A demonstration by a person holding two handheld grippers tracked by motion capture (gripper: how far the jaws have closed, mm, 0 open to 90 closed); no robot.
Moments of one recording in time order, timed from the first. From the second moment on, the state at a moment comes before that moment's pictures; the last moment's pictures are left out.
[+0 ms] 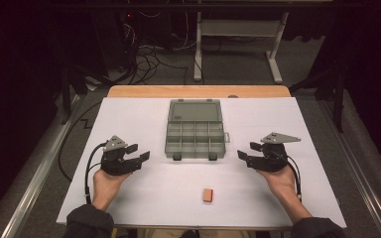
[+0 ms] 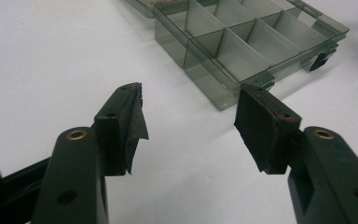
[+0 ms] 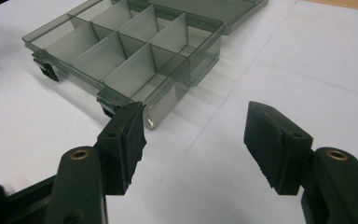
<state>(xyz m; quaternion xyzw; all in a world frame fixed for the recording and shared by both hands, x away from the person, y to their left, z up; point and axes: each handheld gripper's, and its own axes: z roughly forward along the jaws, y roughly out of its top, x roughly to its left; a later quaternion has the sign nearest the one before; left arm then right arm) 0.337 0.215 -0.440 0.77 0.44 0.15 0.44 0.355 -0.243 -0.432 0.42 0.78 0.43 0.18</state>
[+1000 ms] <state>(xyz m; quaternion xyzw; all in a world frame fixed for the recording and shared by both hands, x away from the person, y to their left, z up) 0.304 0.227 -0.447 0.76 0.43 0.17 0.46 0.288 -0.311 -0.446 0.44 0.72 0.48 0.23</state>
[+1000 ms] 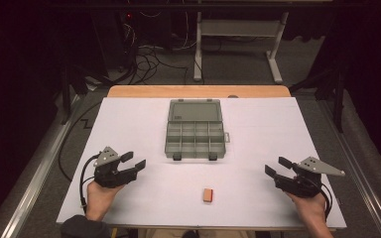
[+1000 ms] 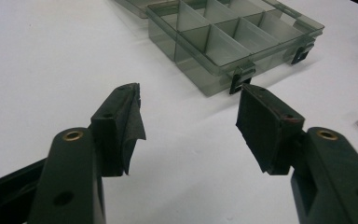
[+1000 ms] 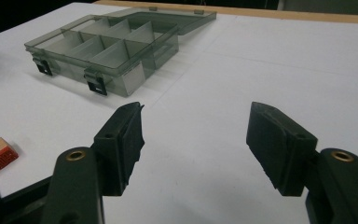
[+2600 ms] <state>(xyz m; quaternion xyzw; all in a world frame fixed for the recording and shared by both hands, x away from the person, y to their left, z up) 0.277 0.250 -0.454 0.73 0.45 0.18 0.47 0.258 -0.321 -0.462 0.44 0.69 0.51 0.26</state>
